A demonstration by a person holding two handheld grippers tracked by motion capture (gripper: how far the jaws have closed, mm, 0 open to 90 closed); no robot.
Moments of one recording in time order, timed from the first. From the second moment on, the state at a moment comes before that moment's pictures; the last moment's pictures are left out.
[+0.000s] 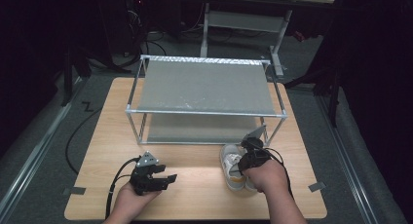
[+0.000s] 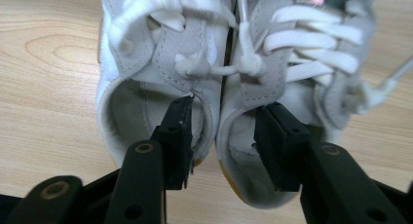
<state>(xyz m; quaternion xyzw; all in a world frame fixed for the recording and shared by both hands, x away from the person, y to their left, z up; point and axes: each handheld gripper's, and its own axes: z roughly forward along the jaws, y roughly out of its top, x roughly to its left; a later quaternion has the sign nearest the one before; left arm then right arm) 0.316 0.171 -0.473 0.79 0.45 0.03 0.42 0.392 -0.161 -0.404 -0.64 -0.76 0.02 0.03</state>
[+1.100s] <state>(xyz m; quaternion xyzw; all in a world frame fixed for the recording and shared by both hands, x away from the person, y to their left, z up) 0.314 0.170 -0.472 0.78 0.45 0.01 0.43 0.394 -0.157 -0.393 -0.66 -0.75 0.01 0.02</state>
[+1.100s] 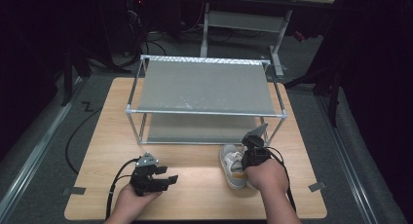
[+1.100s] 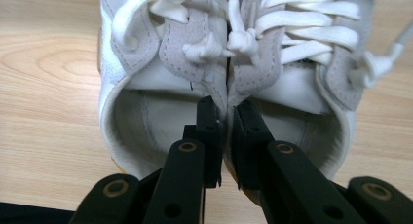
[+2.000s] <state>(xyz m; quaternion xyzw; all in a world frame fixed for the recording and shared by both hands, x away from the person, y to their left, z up) 0.316 0.172 -0.472 0.79 0.44 0.01 0.43 0.431 -0.133 -0.391 -0.67 -0.74 -0.04 -0.06</state>
